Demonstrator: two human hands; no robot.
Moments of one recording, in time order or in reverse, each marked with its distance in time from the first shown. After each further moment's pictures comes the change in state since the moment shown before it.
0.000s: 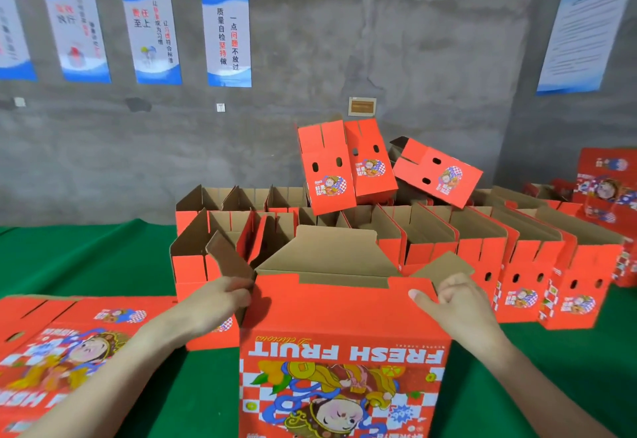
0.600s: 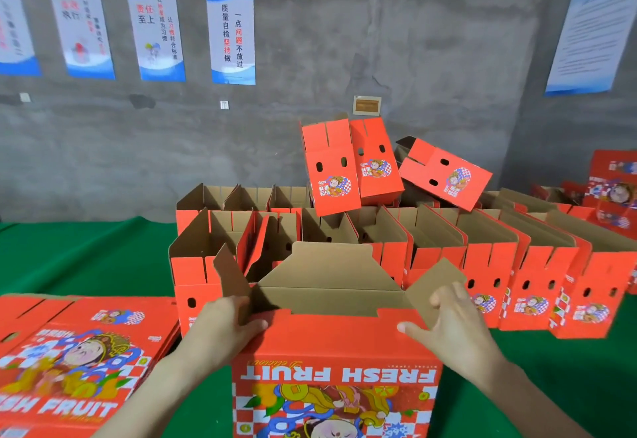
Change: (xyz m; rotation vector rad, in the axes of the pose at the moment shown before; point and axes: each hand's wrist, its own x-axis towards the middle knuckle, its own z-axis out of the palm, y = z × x) left_hand 0.011 -0.011 0.037 0.016 0.192 -0.082; right_hand 0.001 0.006 0.025 -0.167 -0.084 -0.070
